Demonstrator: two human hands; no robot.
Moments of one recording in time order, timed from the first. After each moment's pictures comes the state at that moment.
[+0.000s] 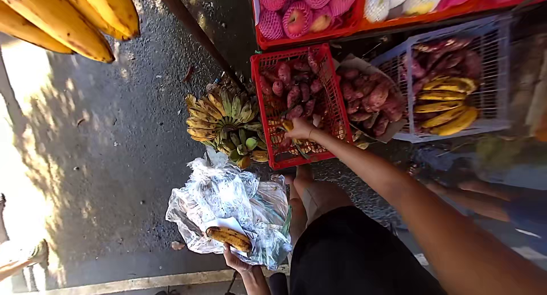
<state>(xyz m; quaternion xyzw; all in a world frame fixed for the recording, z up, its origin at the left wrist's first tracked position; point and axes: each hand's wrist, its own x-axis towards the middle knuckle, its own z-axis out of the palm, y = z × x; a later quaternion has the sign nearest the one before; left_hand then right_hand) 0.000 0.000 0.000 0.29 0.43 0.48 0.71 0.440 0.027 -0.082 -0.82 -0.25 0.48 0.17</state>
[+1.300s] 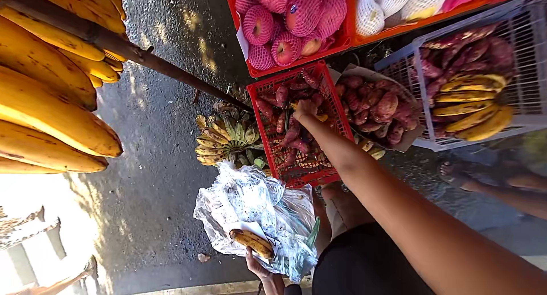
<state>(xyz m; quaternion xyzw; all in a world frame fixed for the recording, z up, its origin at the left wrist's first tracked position) 0.088 0.018 0.011 0.27 0.48 0.43 0.71 0.510 0.101 -0.064 -0.98 0.02 0.15 0.16</state>
